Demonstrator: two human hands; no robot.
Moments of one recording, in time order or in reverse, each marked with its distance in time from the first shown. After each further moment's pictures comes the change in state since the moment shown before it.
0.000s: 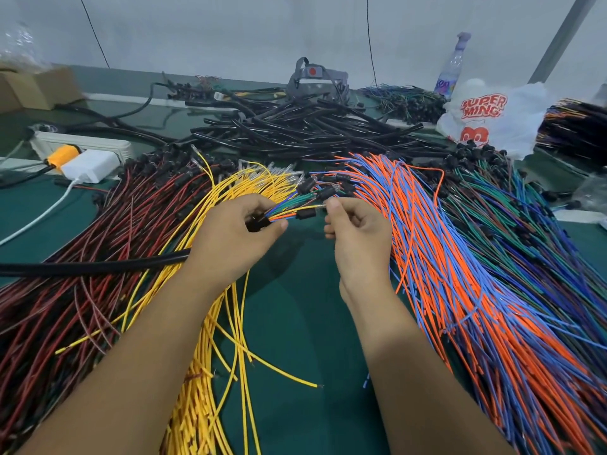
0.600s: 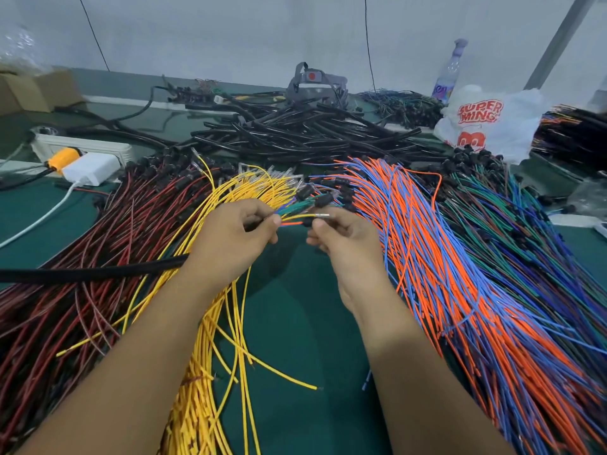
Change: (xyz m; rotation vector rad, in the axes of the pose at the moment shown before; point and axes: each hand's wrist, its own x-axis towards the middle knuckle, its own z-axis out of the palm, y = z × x) left_hand -0.001 0.006 -0.003 -0.046 -0.041 -0.041; right_hand -0.003 0.002 -0.003 0.018 -0.229 0.105
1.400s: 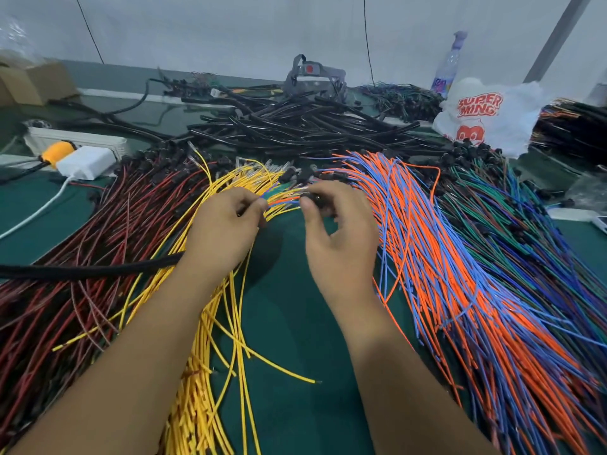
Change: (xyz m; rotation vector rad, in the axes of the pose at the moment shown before) left_hand 0.012 -0.008 0.004 0.084 0.154 -0.088; right_hand -0.007 0.003 0.010 -0.475 0.216 -0.768
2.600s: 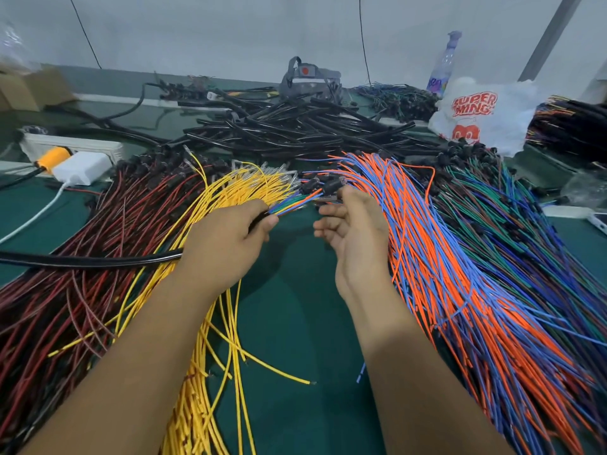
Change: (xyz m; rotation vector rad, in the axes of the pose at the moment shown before) left_hand -0.009 -0.001 -0.004 0.357 -0.134 0.253; right_hand 0.018 0.007 -0.012 0.752 0.079 0.891
